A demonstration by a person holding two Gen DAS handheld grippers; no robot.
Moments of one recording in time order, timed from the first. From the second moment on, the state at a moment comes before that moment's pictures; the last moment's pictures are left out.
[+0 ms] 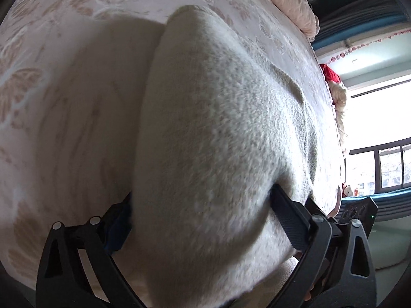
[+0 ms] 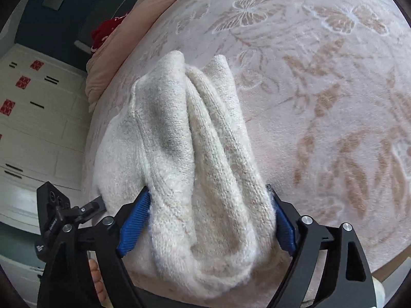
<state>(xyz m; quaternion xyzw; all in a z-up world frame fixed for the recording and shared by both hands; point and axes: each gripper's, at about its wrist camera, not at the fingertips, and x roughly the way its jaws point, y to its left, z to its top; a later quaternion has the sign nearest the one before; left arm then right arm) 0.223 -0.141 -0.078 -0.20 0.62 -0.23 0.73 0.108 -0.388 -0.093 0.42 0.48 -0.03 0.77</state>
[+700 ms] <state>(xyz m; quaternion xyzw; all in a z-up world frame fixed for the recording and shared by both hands) 0.170 -0.194 0.050 -0.04 0.55 -0.29 0.79 0.037 -0.371 0.051 0.39 0.37 -0.04 0.84</state>
